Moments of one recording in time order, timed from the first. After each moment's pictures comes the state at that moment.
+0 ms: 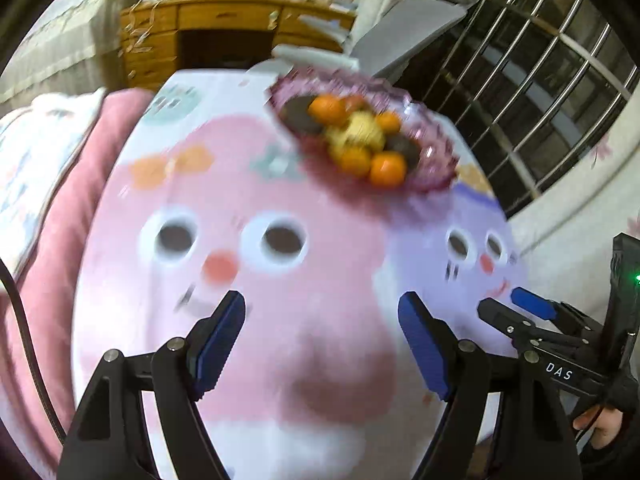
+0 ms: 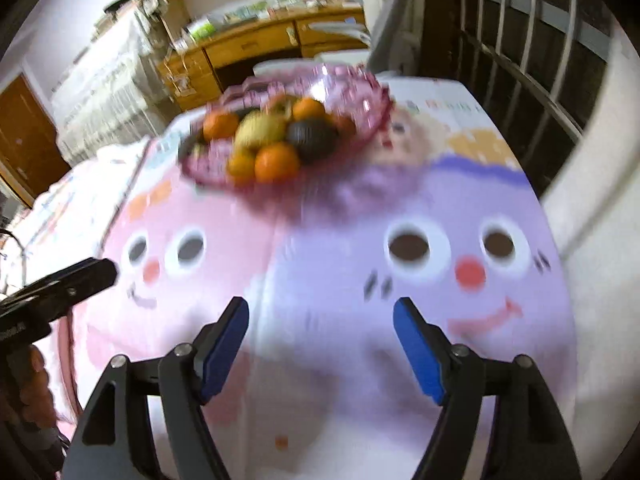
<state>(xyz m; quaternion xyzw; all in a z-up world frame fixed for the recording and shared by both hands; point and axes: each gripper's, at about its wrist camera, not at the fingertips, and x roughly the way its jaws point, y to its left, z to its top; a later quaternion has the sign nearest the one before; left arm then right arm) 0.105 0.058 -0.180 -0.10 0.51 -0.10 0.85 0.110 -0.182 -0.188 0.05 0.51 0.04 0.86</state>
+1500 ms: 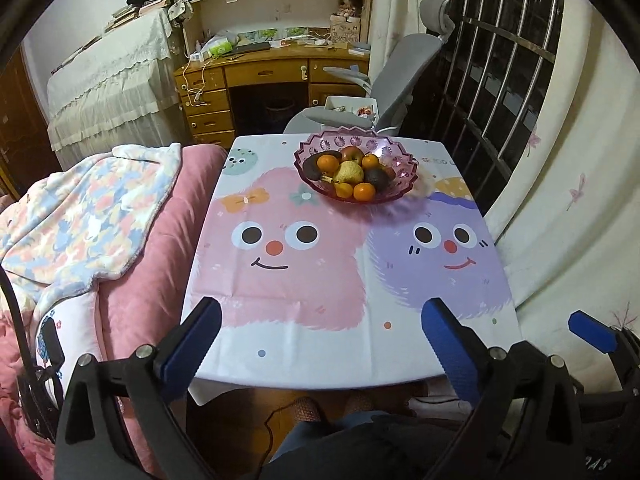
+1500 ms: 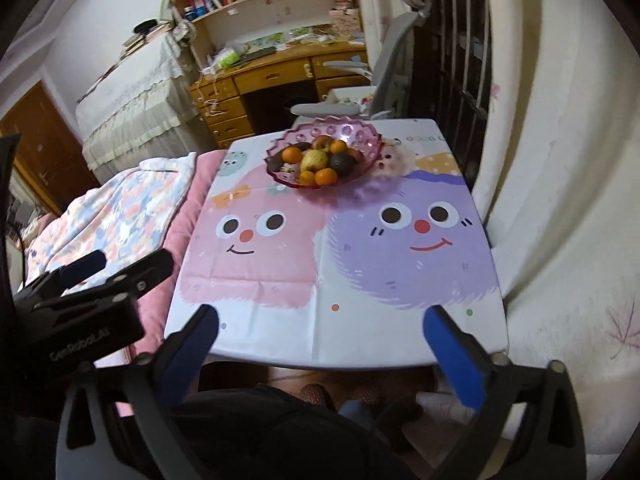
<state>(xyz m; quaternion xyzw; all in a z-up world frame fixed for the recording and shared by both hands) -0.053 -0.005 0.015 -0.02 0.46 0.00 0.89 -0.076 -0.177 -0.001 0.07 0.47 0.05 0.88</state>
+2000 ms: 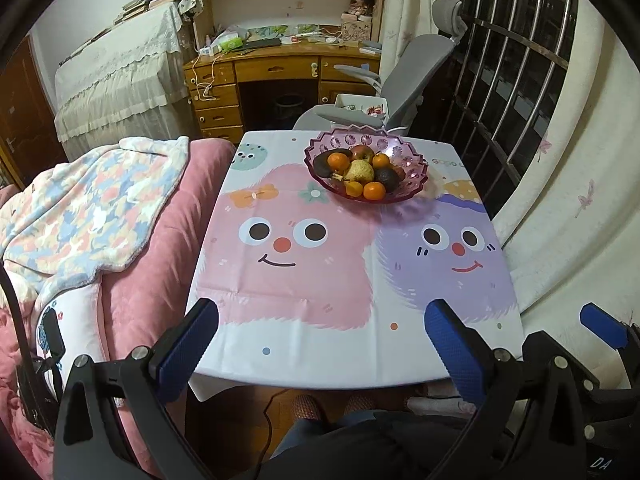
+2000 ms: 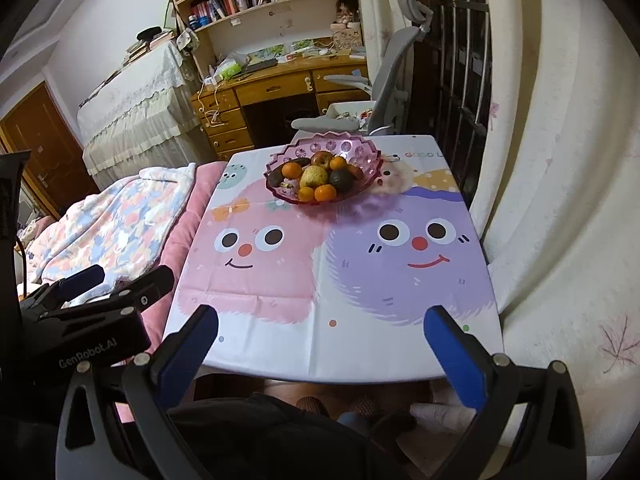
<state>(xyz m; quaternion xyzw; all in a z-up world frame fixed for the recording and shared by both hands) -0.049 0.004 0.009 -0.03 0.46 0.02 0.89 -0.073 -0.170 0.005 0.05 0.45 0.05 0.89</state>
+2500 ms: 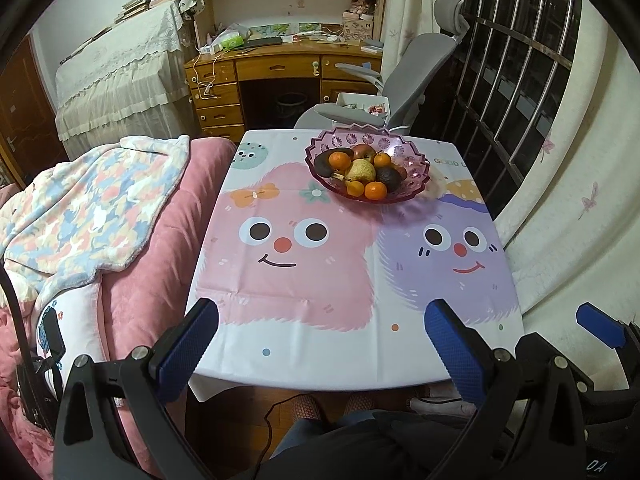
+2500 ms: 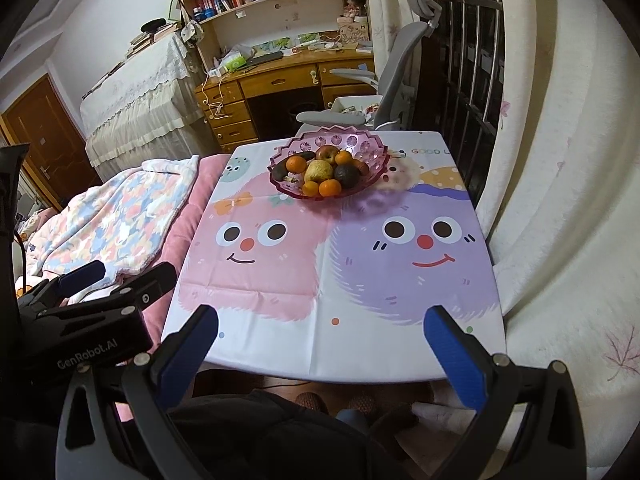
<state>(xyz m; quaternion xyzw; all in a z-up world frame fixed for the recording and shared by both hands) -0.047 0.004 0.008 -0.03 0.46 0.02 0.89 -0.069 -0.165 0.003 0.05 0.46 0.06 0.89</state>
